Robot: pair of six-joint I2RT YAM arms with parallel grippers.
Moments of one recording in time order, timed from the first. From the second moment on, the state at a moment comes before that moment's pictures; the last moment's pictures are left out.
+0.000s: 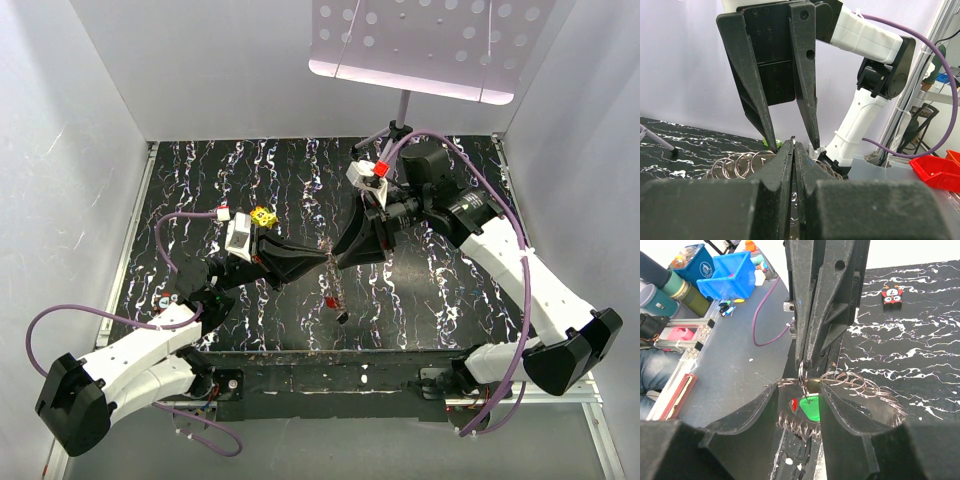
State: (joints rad) left arm -0.71 0.92 0.51 1.00 0.64 -0.58; right arm 0.63 1.31 1.44 -0.68 -1.27 -0.20
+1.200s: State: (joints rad) left arm -0.70 0.84 0.81 0.20 0.77 -0.21; right arm 0.72 1.32 1.46 -0.99 -1.03 -0.53
